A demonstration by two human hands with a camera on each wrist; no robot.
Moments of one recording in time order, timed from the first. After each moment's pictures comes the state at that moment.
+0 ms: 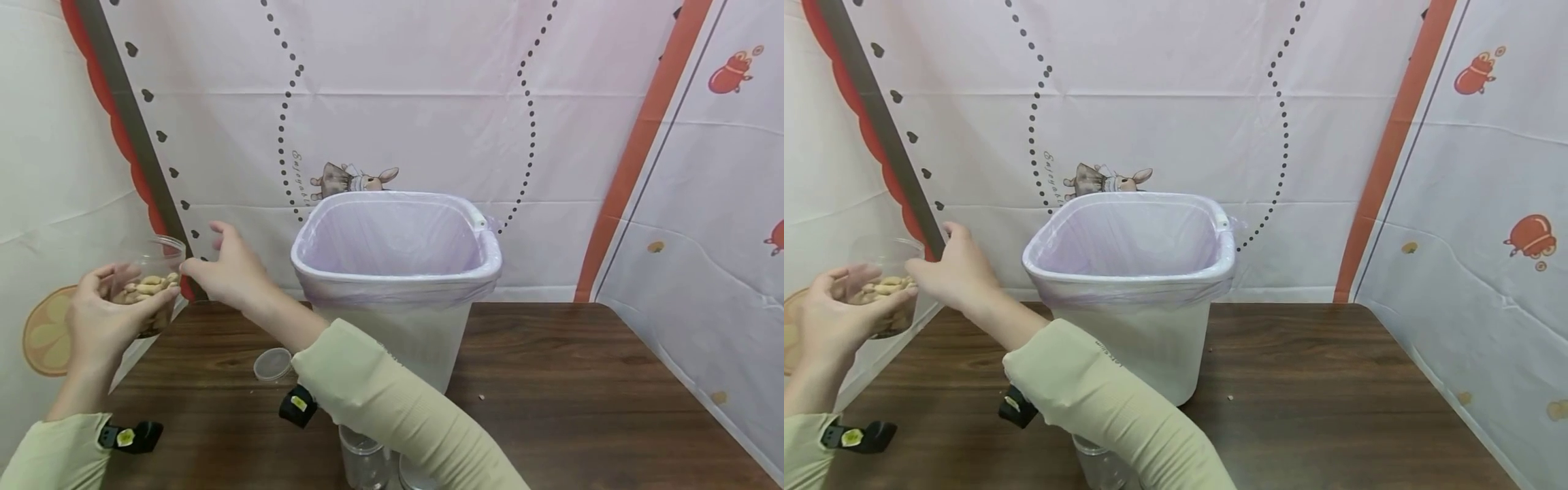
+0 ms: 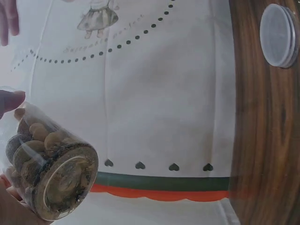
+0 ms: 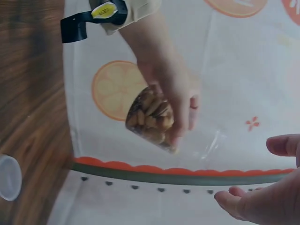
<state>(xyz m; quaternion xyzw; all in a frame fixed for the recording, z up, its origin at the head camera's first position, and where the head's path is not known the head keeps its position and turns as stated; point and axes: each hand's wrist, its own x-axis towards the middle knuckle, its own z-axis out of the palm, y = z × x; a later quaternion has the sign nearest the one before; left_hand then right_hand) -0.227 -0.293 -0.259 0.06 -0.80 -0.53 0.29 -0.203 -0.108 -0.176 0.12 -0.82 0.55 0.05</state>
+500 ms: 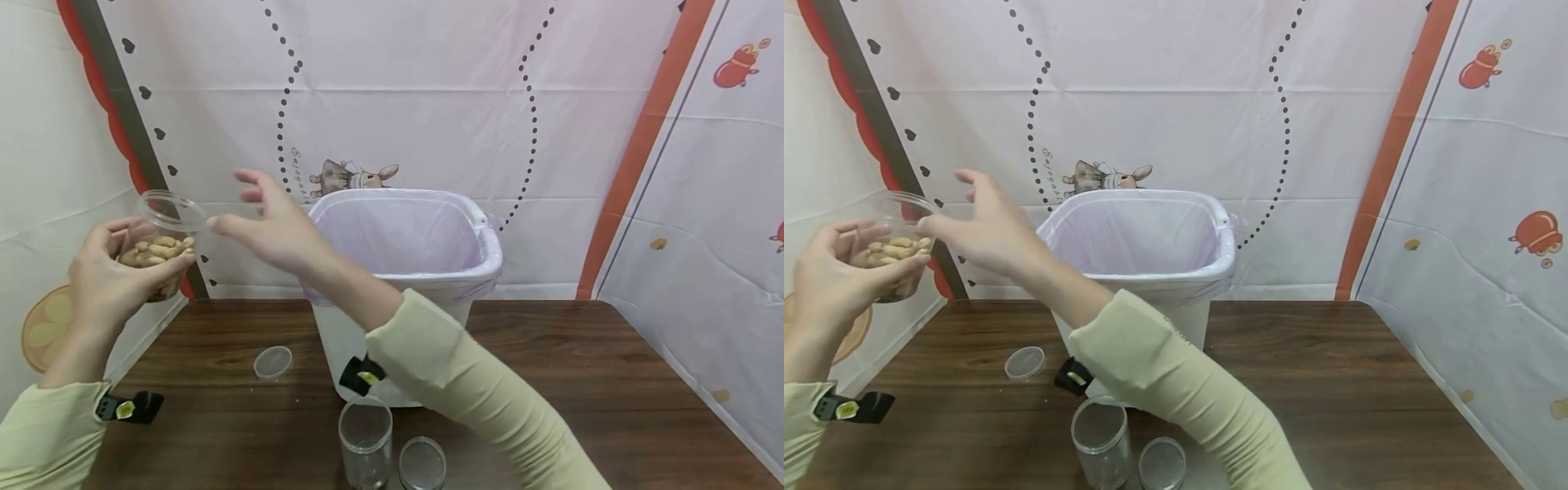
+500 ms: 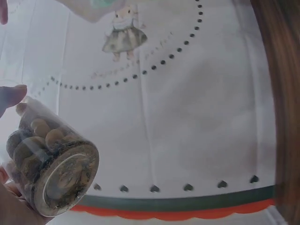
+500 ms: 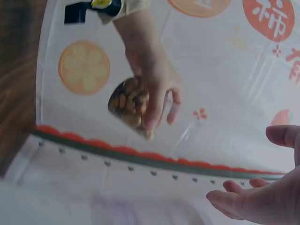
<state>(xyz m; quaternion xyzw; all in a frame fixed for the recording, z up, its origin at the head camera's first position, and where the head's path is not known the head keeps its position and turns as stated) -0.221 -0.261 -0.205 -0.02 -0.80 -0.51 0.29 -0.176 -0.034 -0.123 0.20 -0.80 0.56 0.04</state>
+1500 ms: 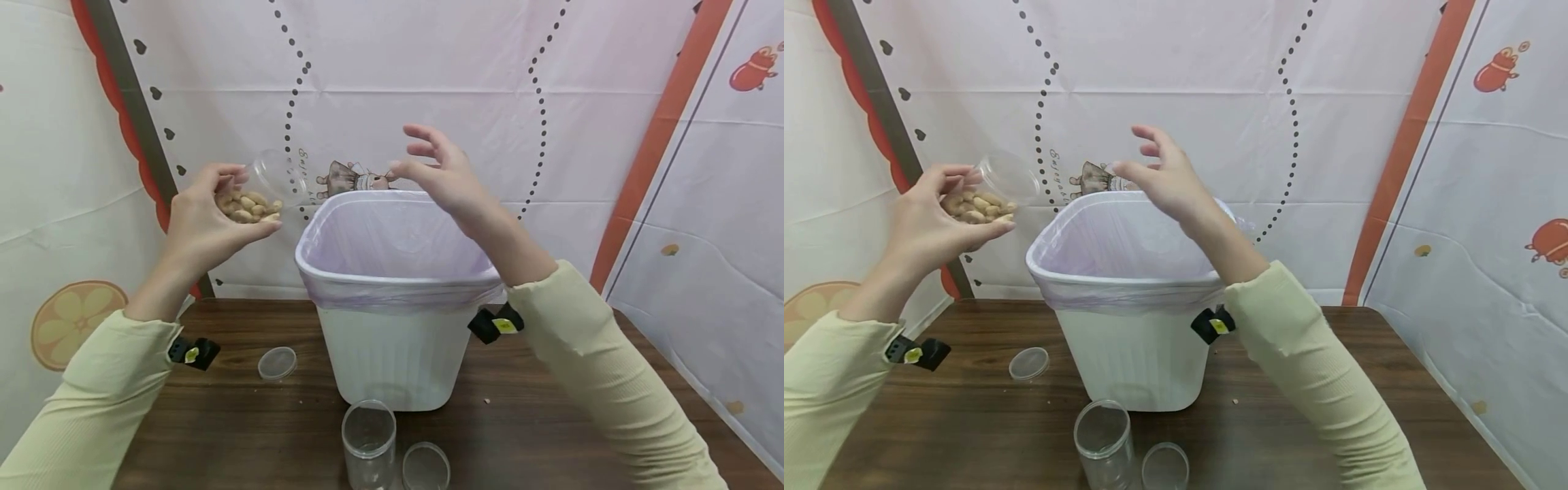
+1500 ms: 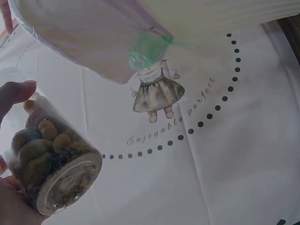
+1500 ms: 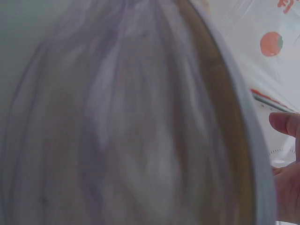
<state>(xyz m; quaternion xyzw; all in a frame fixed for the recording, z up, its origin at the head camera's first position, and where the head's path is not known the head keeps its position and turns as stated) -0.233 -0.176 -0.152 -0.18 -0.84 -0.39 0.32 -0.203 0.111 -0.096 0.17 -0.80 0.57 0.11</state>
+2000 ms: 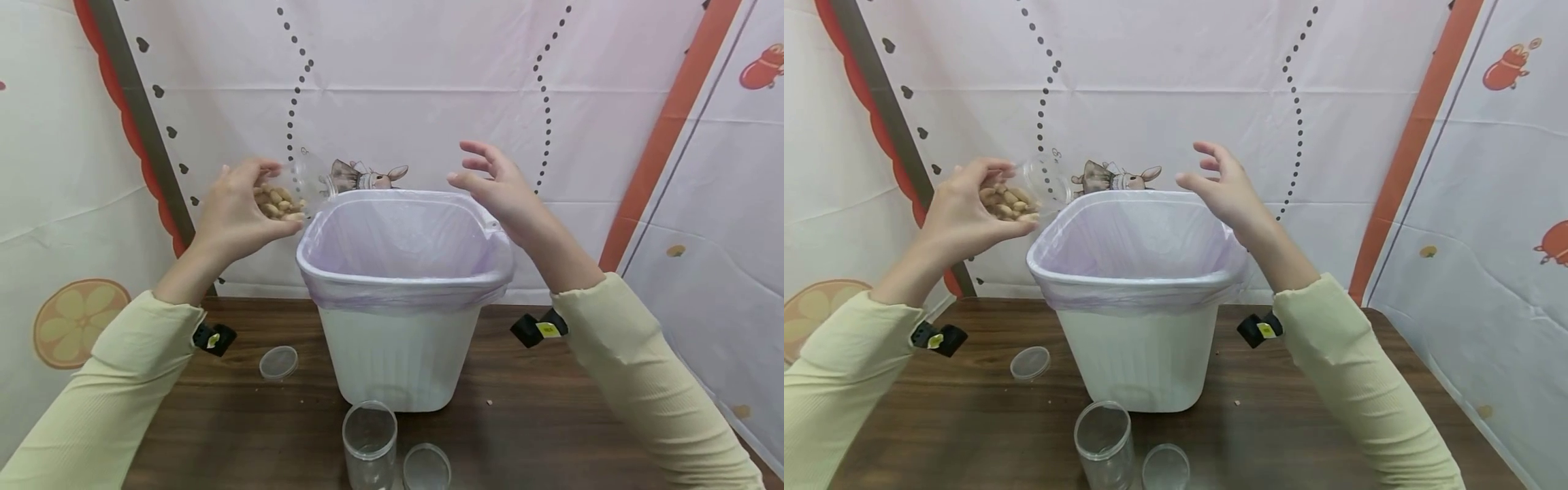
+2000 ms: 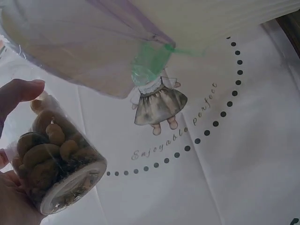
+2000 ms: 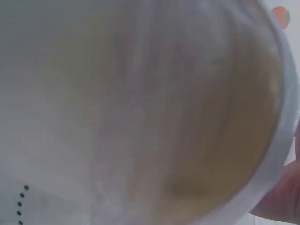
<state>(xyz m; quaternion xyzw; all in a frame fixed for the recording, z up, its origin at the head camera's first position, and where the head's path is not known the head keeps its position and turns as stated) -0.243 -0.154 -0.143 -0.24 -0.87 -0.30 0.31 -0.205 0.165 -0.111 0.12 -0.82 0.56 0.11</state>
